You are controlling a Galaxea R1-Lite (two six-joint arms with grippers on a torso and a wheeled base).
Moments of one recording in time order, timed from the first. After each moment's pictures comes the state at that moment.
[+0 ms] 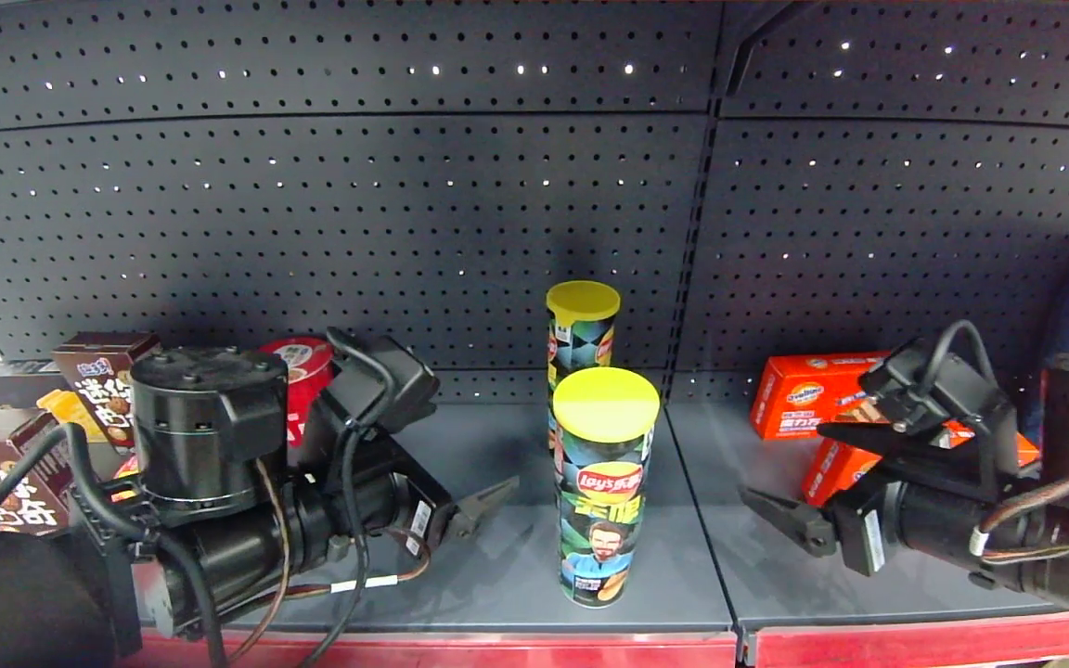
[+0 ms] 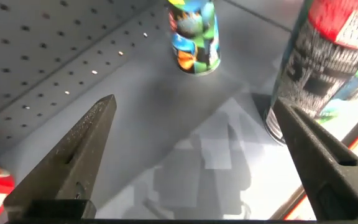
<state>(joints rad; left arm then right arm) -0.56 1.61 -0.59 -0.71 -0.04 0.19 0.57 1.38 -0.57 -0.47 -0.08 -0.16</state>
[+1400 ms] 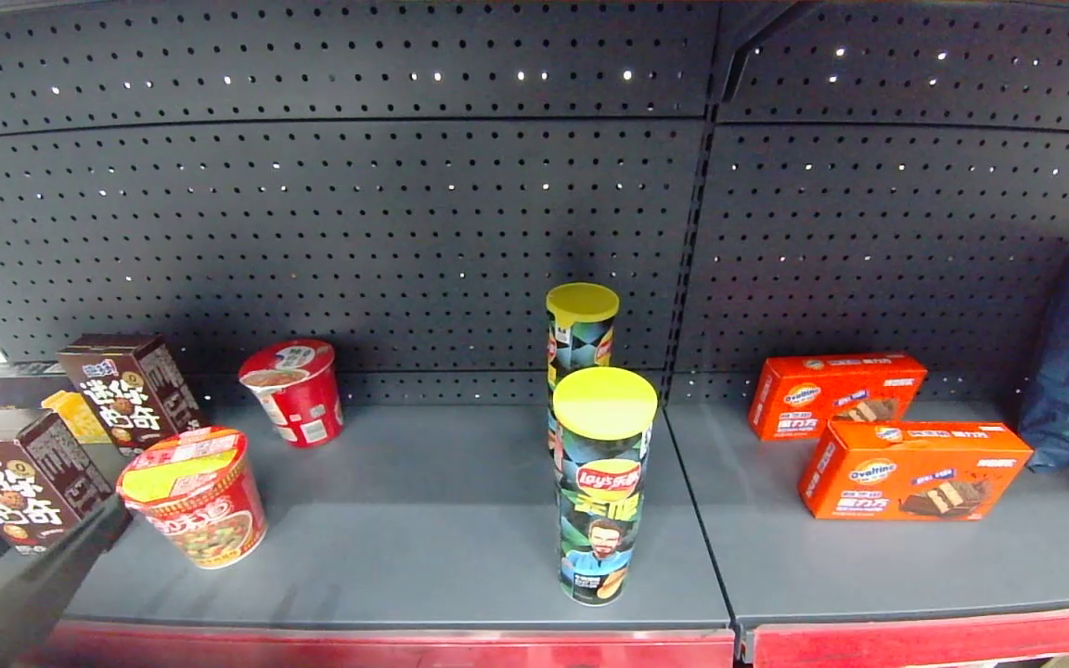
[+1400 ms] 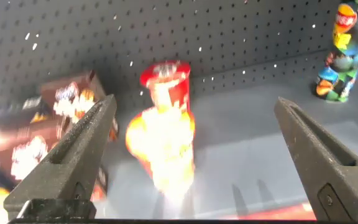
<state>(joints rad) 0.03 0.78 -0.13 -0.70 -0.13 0.11 0.04 0.27 -0.17 -0.02 -0.10 -0.15</state>
